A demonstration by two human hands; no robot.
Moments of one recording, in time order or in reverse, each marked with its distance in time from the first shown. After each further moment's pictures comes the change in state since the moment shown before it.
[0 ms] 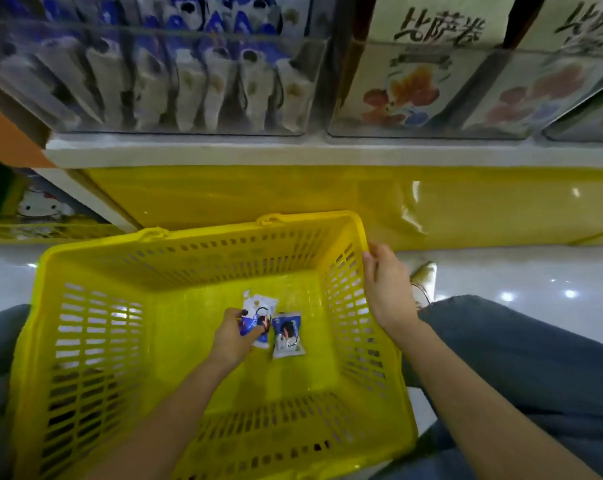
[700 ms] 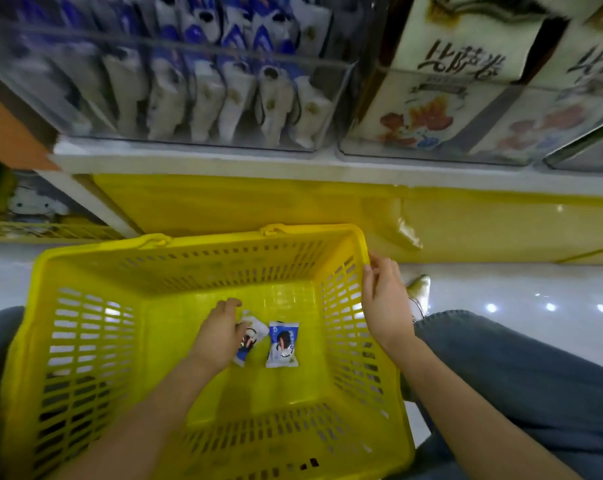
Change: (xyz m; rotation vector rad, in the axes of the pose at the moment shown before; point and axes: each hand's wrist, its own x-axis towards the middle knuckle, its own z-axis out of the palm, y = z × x) left_hand 0.009 0.010 -0.028 0.500 0.004 0.307; right_hand -0.004 -0.008 0.003 0.001 0.063 -0.007
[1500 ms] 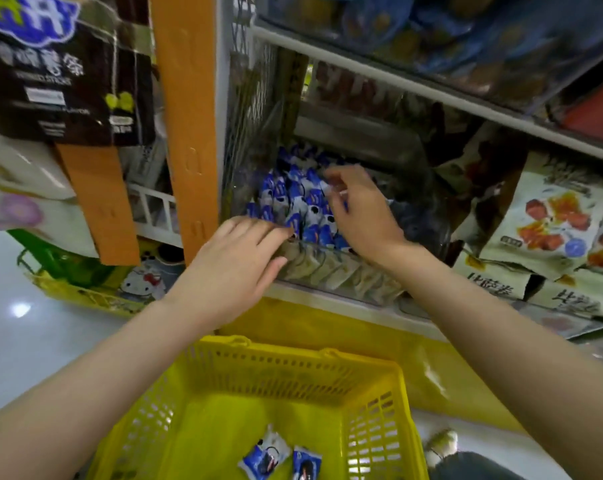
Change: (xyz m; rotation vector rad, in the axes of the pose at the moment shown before) left_hand -0.076 0.099 -0.299 0.515 0.656 0.512; right_hand 0.119 -0.318 -0.059 -0.107 -0.033 -0.762
